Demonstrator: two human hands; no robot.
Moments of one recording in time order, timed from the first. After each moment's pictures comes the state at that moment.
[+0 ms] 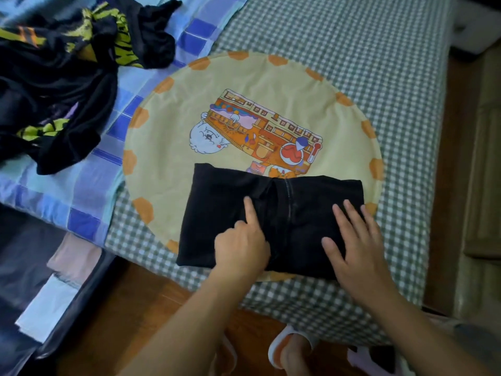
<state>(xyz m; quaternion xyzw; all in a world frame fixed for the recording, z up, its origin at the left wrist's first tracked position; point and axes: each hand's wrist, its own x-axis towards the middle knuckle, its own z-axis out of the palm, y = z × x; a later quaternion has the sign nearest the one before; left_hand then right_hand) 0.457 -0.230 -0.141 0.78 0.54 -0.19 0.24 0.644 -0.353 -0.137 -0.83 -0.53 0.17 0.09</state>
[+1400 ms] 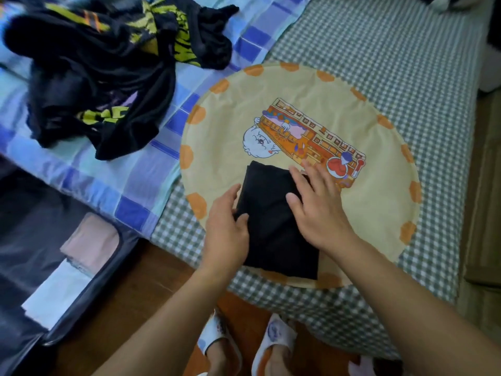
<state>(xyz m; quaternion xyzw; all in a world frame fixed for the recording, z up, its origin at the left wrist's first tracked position) 0.335 -0.174 -0.128 0.57 0.60 0.24 0.50 0.528 -0.197 -0.120 -0.76 -0.62 0.15 0.06</state>
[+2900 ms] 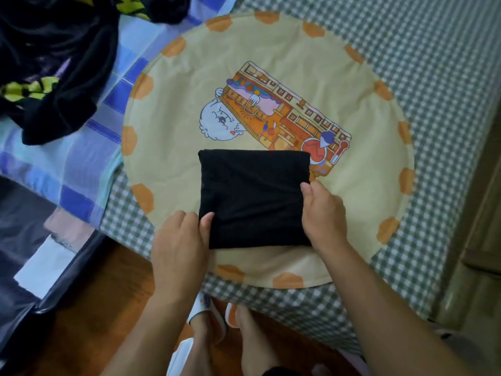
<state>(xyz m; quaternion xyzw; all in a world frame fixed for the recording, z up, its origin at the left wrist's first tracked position) 0.364 -0.206 -0.165 0.71 0.68 0.08 0.17 0.611 -0.217 -0.169 -0.88 -0.40 0.24 0.11</state>
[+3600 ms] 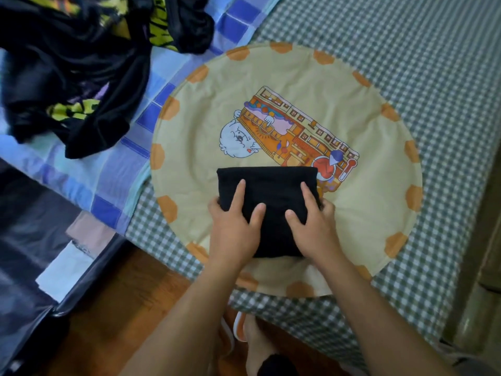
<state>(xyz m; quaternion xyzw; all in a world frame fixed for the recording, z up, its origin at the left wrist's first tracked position) 0.423 -0.175 -0.151 0.56 0.68 0.05 0.48 0.586 -0.216 -0.160 -0.83 -0.38 0.40 0.12</state>
